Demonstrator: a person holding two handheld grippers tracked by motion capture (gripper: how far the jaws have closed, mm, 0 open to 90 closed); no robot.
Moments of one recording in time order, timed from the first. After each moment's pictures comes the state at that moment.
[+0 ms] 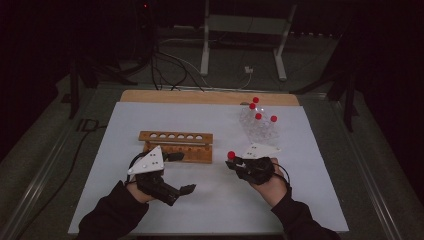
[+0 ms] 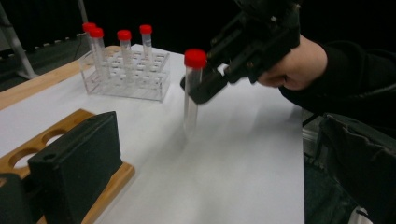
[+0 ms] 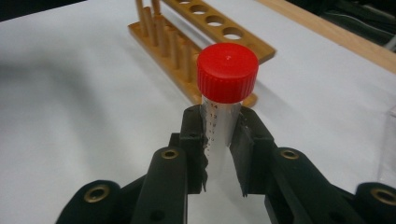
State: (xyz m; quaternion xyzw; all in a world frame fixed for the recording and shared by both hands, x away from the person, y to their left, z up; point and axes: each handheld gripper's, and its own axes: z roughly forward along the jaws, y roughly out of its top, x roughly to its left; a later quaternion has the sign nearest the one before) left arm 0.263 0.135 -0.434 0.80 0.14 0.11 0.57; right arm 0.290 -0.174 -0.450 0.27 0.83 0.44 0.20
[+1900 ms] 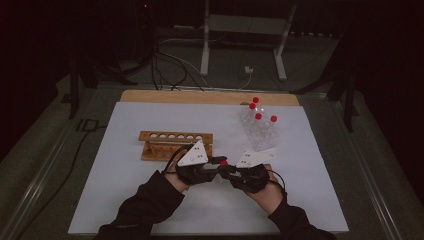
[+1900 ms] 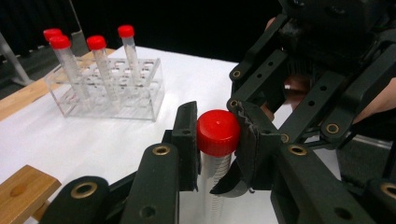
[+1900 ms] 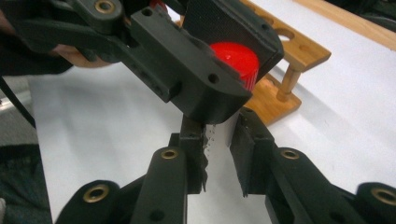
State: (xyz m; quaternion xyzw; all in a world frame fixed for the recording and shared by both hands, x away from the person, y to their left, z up) left arm 0.293 0.048 -0.443 0.82 0.12 0.13 0.55; right arm 0.274 -0.160 -0.454 0.24 0.84 0.45 0.16
